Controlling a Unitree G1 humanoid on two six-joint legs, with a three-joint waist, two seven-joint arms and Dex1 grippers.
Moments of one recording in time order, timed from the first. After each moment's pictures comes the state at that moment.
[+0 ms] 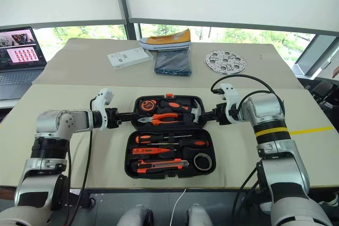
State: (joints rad) left arm -0.73 0.48 0.14 0.33 -0.51 1.15 -0.65; right arm -0.94 -0.56 0.11 0.46 0.30 1.19 0.71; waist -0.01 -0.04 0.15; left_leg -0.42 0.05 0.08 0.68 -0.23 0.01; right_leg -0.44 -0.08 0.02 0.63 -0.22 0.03
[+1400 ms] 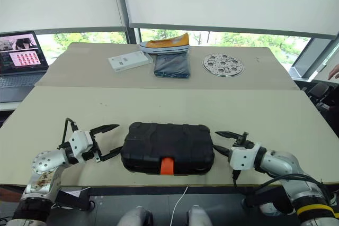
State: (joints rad) left arm -0.14 0.60 0.12 0.28 -0.32 -0.38 -1.14; right arm -0.10 -0.84 0.05 0.31 -0.19 -0.83 0.60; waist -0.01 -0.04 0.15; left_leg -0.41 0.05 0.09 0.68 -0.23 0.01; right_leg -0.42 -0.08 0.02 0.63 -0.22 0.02
